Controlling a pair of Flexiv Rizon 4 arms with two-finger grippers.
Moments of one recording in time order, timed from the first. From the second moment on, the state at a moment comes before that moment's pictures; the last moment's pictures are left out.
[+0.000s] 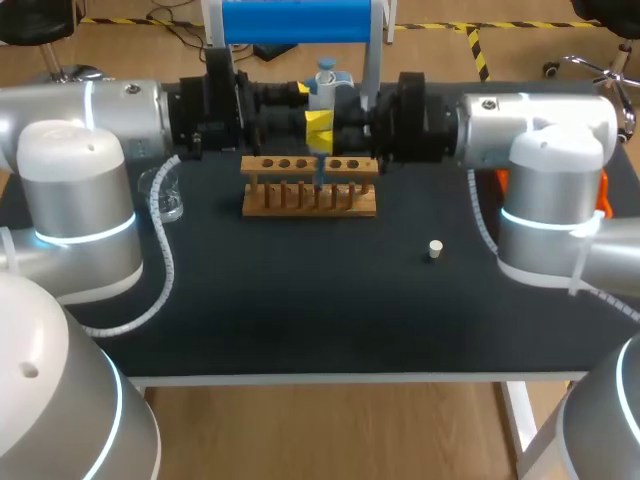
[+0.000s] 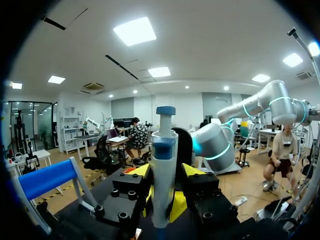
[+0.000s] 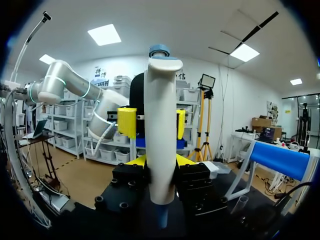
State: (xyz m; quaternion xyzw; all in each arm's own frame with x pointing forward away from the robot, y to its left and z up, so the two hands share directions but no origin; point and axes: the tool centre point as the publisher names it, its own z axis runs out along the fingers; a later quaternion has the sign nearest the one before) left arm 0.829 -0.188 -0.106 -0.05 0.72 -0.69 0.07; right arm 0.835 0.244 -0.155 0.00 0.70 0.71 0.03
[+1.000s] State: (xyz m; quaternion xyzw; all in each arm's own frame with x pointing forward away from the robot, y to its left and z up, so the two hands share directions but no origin) left arm 0.827 -0.190 -0.107 -0.05 0.72 -0.69 0.07; right arm 0.852 0.163 -0.150 0.03 0.72 0.69 0.05
